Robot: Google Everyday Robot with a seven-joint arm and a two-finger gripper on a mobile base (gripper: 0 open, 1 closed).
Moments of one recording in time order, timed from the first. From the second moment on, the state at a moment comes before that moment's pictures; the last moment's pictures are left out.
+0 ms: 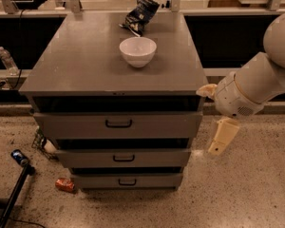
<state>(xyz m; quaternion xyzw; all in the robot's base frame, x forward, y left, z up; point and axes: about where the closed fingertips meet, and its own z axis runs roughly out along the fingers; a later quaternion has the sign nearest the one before) 0.469 -0.156 0.832 -0.67 0.71 0.09 0.21</state>
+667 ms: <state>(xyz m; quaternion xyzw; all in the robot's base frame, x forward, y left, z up) 0.471 -0.145 0.829 -0.69 0.70 0.09 0.19</state>
